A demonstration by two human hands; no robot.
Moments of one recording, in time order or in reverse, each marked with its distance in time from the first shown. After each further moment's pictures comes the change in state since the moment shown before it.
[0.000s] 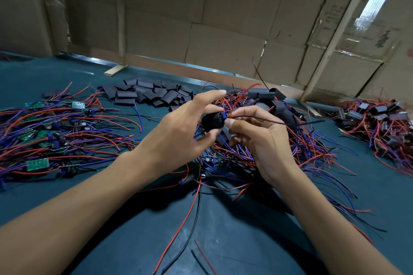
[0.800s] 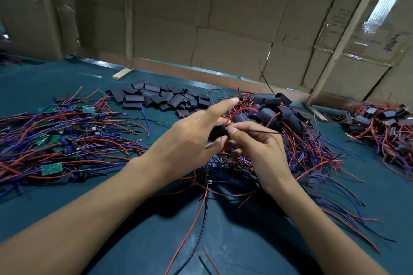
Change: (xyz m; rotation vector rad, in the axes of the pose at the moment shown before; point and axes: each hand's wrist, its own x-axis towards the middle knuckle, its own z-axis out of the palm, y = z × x) left_hand 0.001 0.004 -0.005 0.016 -0.093 0.009; right_hand -0.006 0.011 0.010 -0.078 0.006 -0.006
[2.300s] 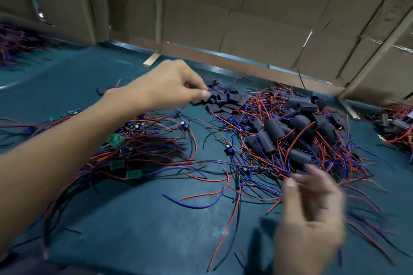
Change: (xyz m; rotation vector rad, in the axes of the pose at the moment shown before) left_hand 0.057 -0.066 -0.137 0.103 -0.332 -0.514; right_hand -0.089 -0.037 0.074 -0.234 0.731 -0.057
